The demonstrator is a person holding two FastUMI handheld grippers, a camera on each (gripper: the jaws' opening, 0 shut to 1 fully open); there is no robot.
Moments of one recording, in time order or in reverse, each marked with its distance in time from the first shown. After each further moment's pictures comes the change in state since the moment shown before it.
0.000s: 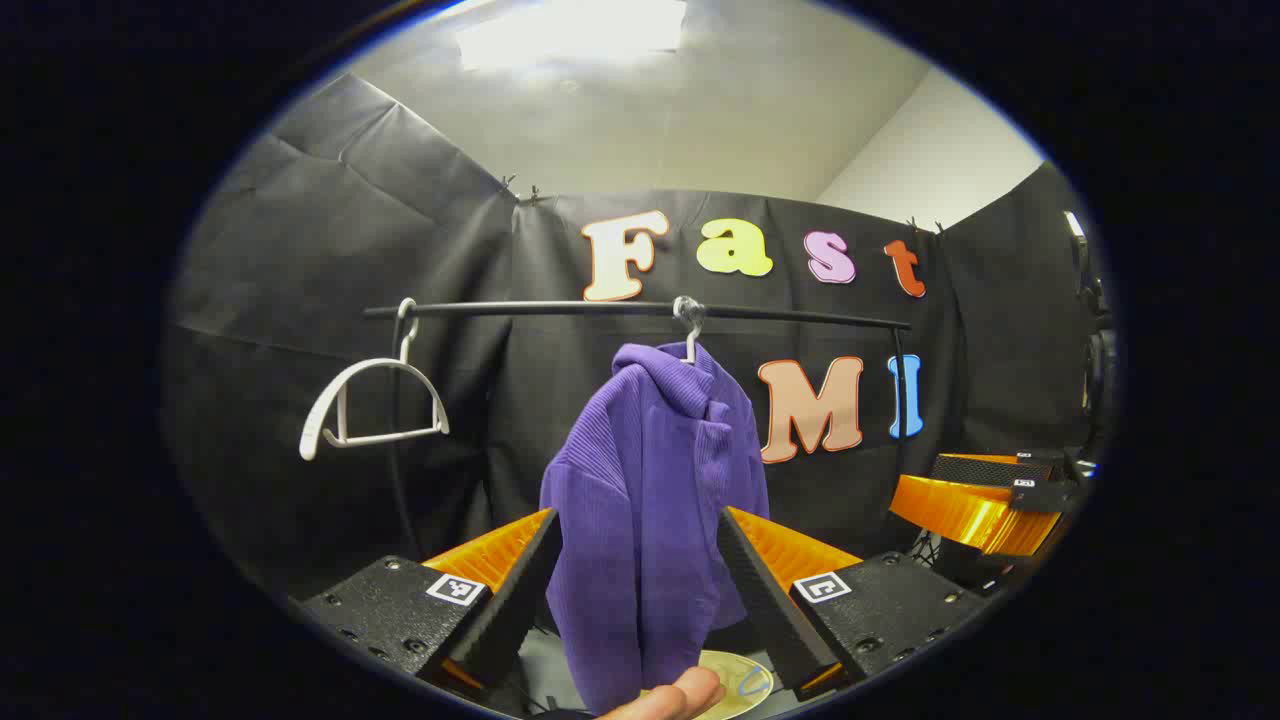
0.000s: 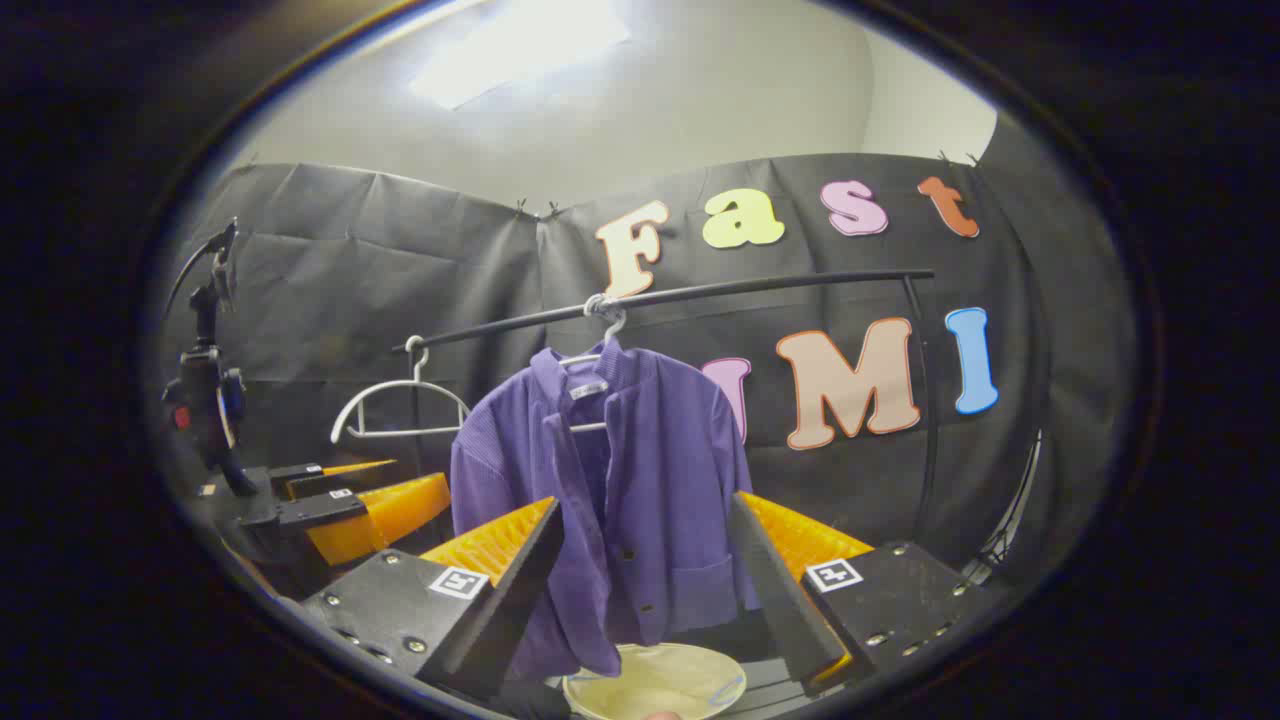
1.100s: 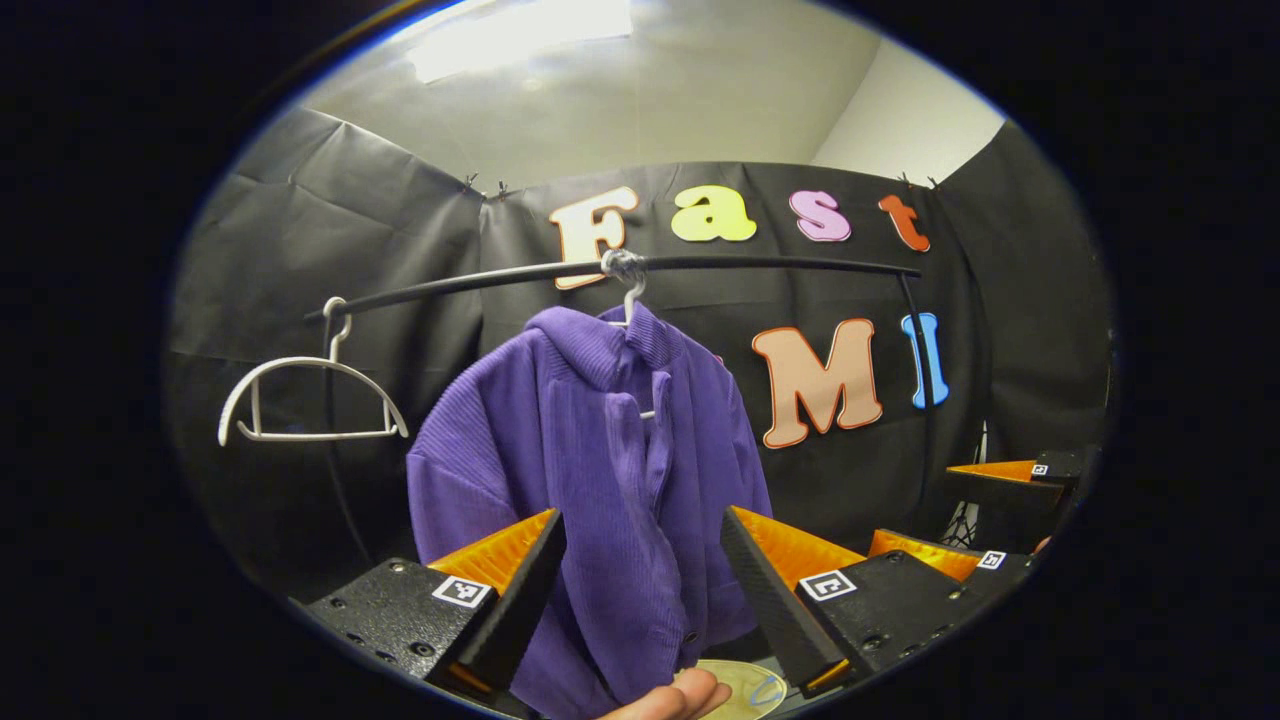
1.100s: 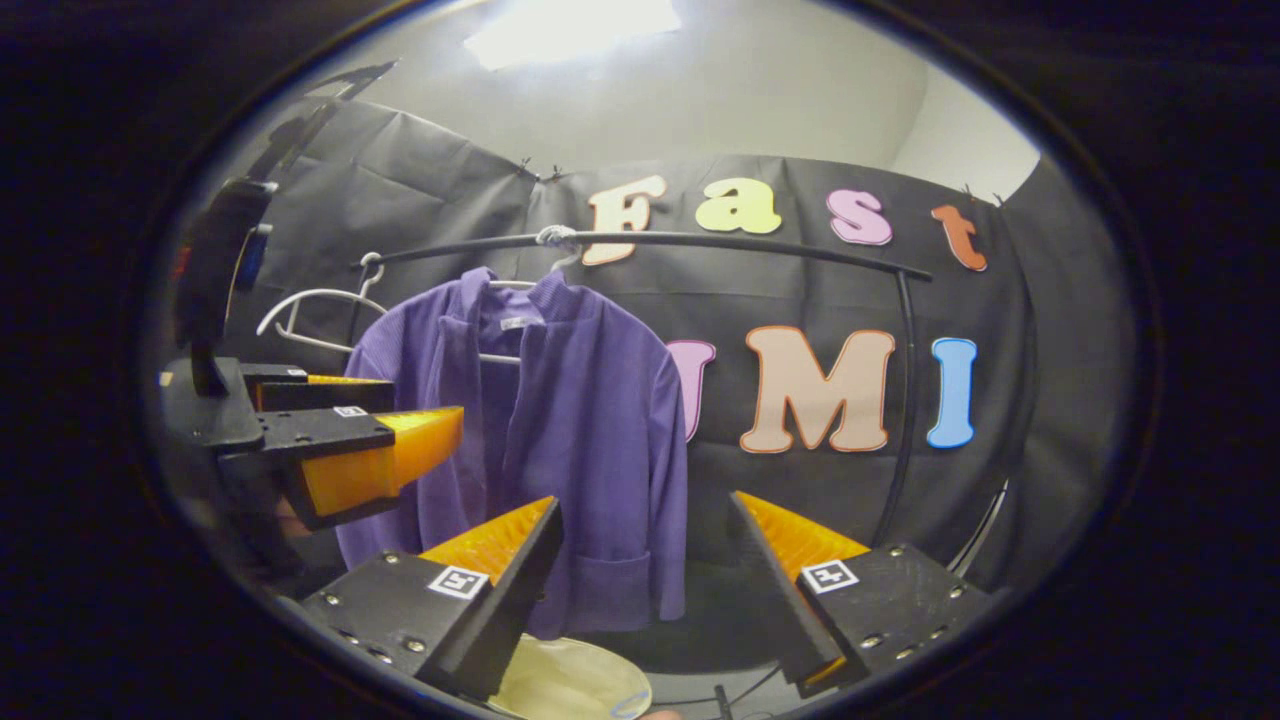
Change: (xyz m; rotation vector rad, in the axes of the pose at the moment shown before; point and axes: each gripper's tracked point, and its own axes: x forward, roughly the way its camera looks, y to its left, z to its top) left arm 0.087 -0.061 -0.036 0.097 0.031 0.067; right arm 0.066 -0.067 -0.056 -0.181 0.016 -0.043
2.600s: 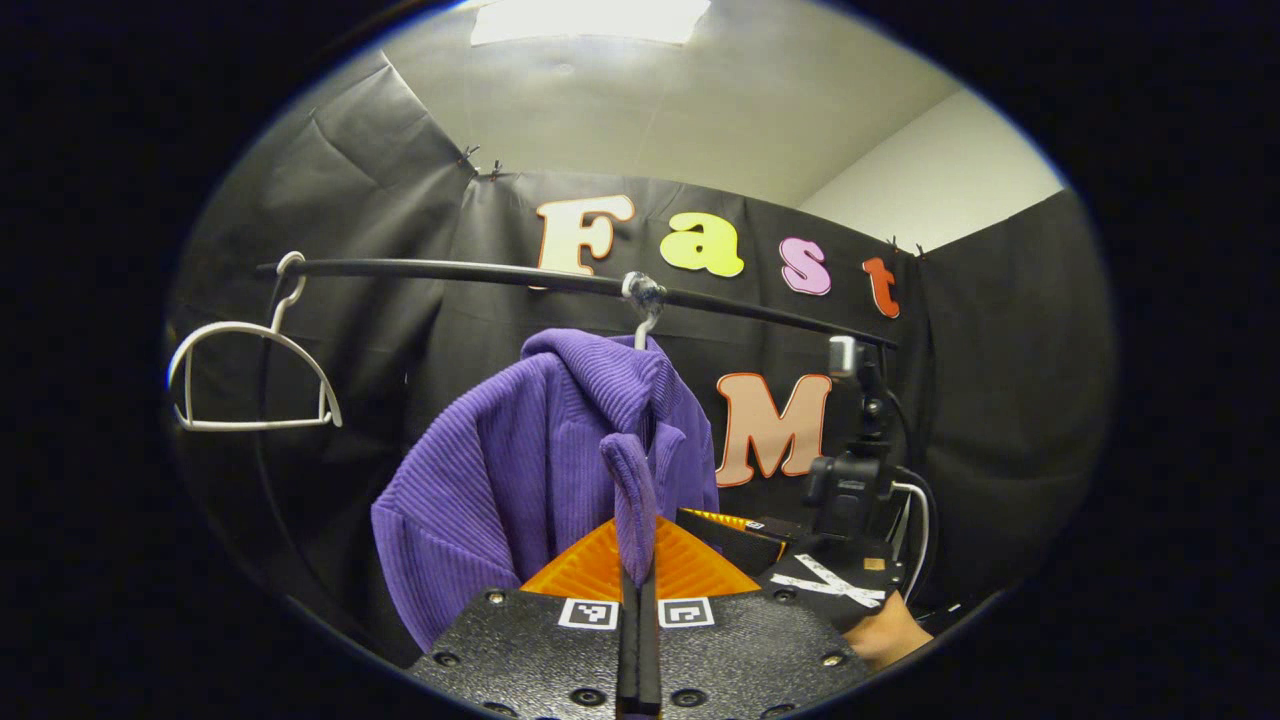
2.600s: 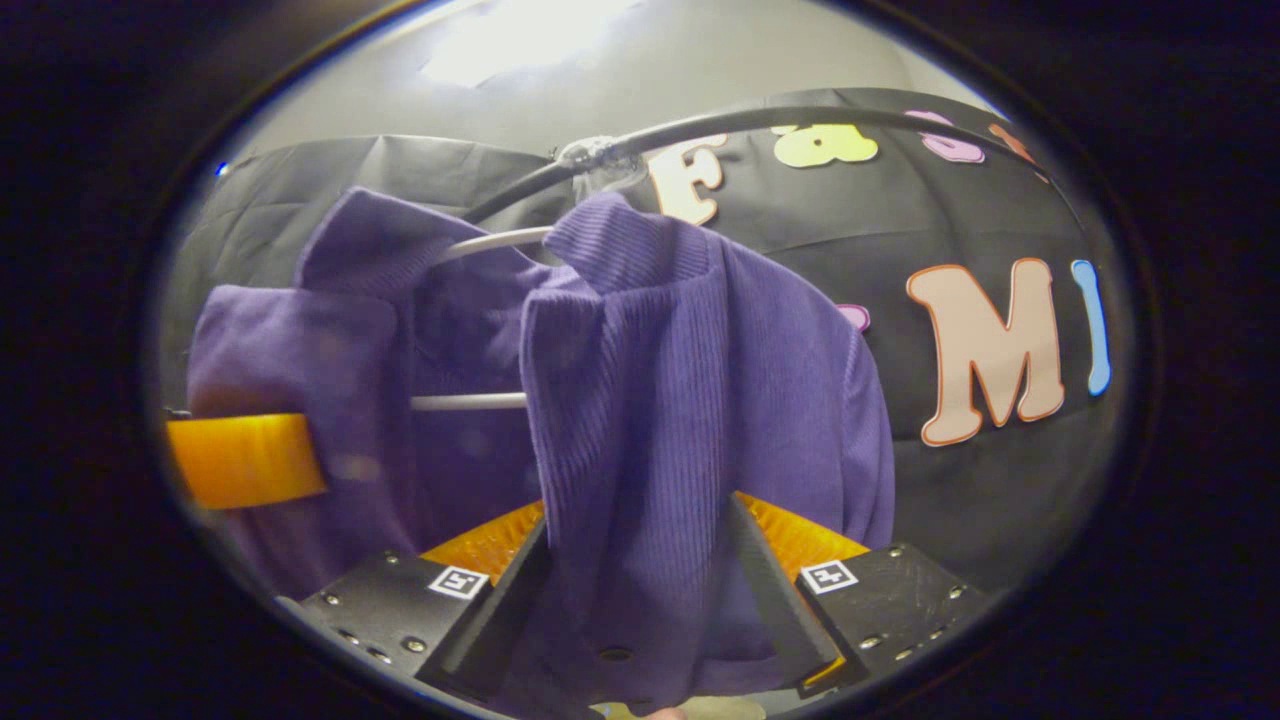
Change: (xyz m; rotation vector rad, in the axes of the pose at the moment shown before) left arm 0.015 0.032 0.045 -0.161 -0.056 -0.227; right arm 0.189 0.126 0.006 0.214 0.042 0.307
